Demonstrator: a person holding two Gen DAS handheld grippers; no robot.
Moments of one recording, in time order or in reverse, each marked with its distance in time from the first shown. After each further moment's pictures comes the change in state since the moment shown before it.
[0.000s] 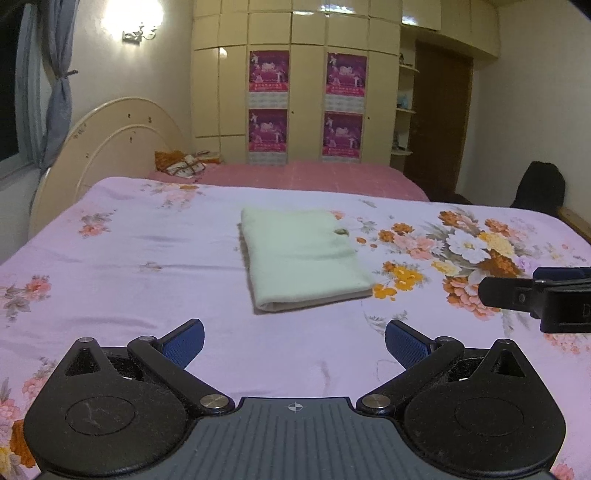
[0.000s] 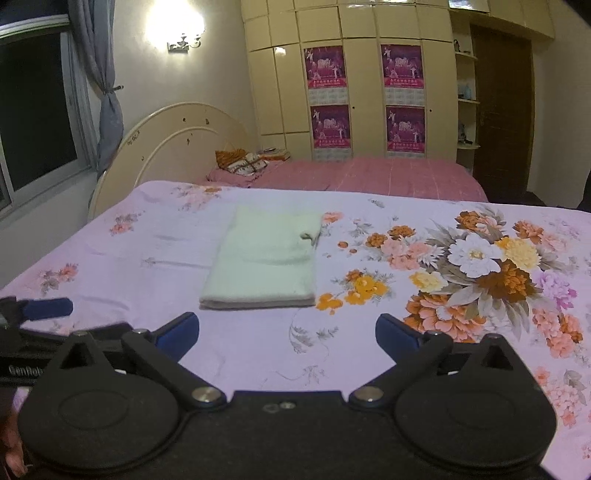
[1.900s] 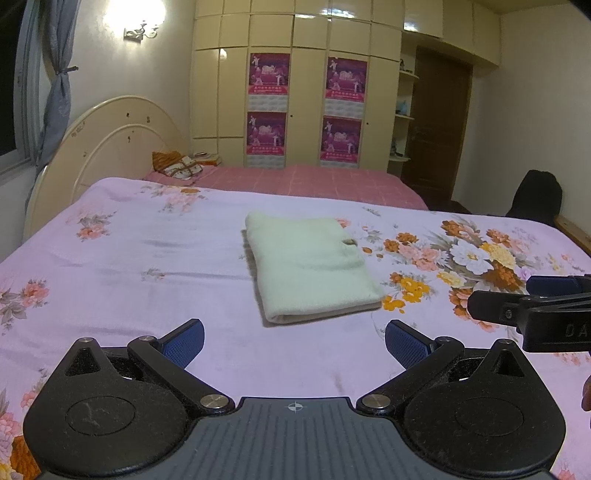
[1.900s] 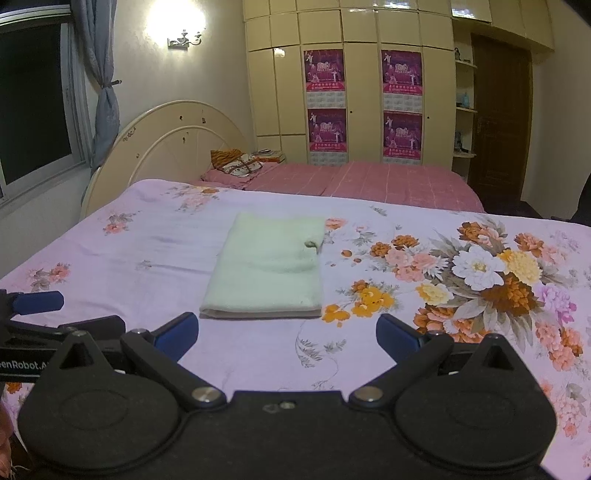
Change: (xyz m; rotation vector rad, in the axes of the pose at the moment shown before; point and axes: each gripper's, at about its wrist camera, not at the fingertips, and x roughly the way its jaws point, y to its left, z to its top) left arm 0.010 0.019 0.011 -0.019 -0.007 -0.022; right arm 0.018 0.029 0.006 -0.031 -0.004 -0.036
